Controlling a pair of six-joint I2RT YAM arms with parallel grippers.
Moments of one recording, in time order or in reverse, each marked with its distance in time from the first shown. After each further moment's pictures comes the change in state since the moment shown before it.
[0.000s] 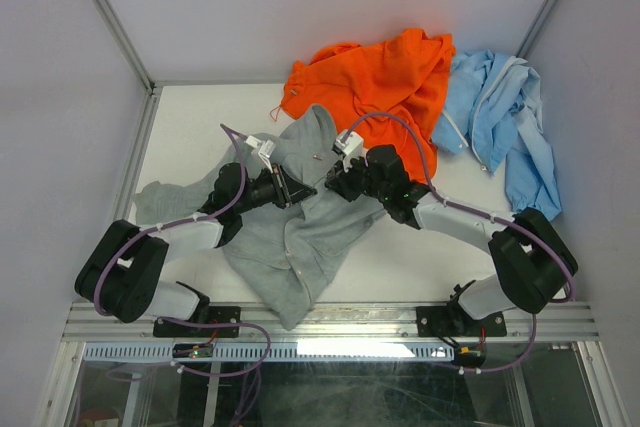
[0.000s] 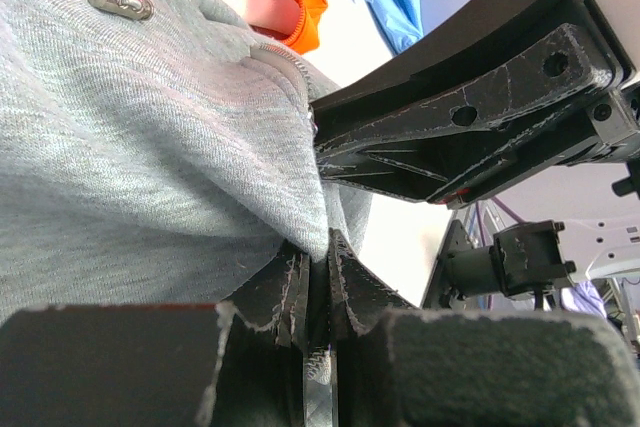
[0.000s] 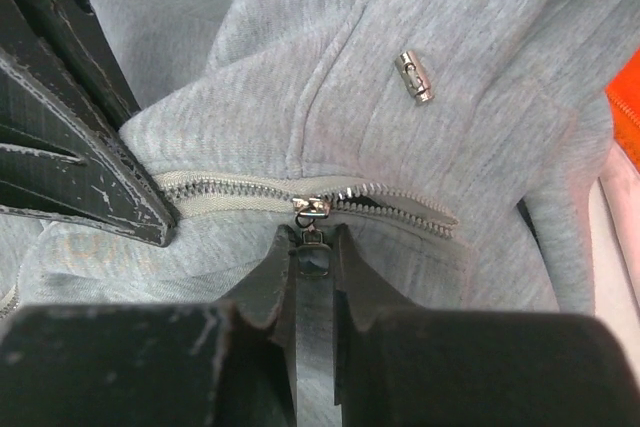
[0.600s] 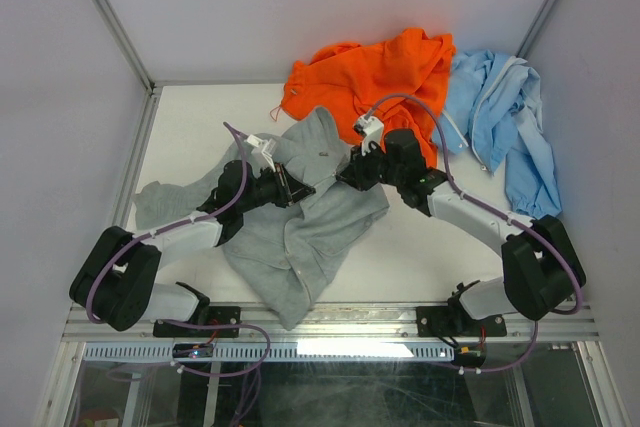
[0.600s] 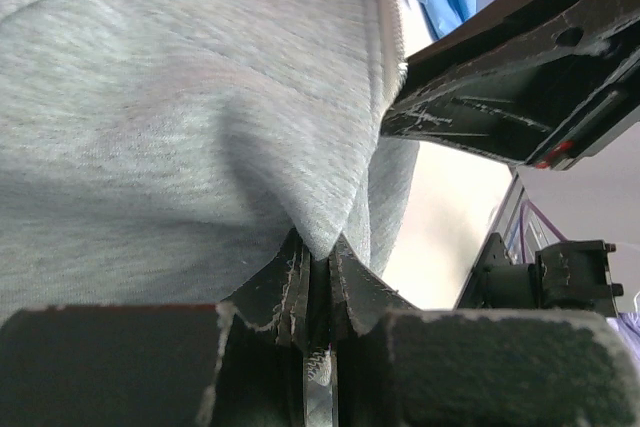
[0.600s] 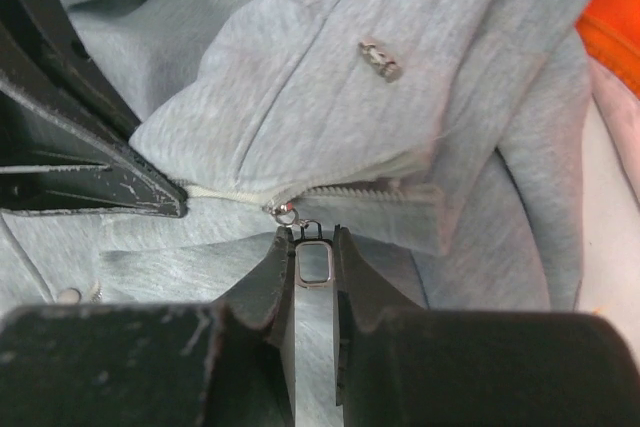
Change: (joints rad) left arm -0.019 -0.047 0.043 -0.189 -0.120 0.060; right arm -0.145 -0.046 0.092 -0.209 -0.130 0.179
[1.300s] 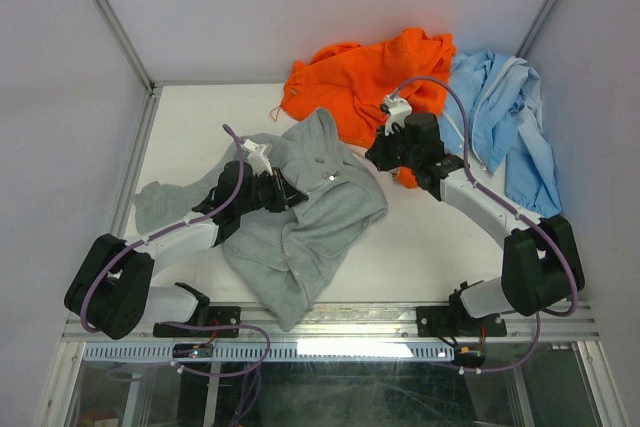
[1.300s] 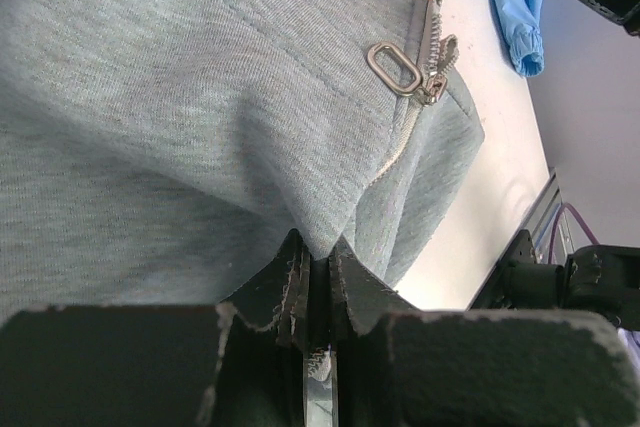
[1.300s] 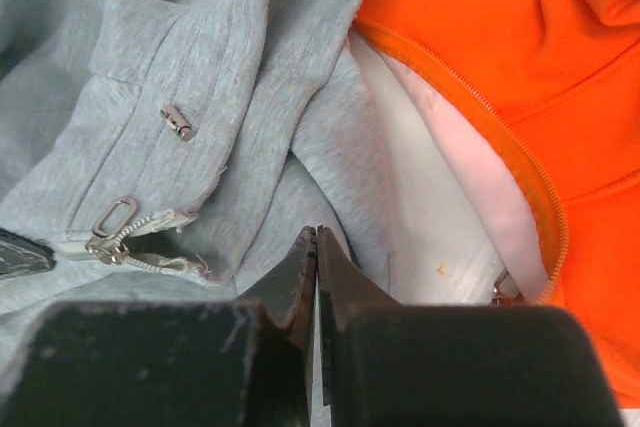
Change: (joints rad) left arm 0.002 -0.048 0.011 -0.203 -0.050 0.007; right arm -0.129 0.009 0.068 -0.080 0.100 -0.028
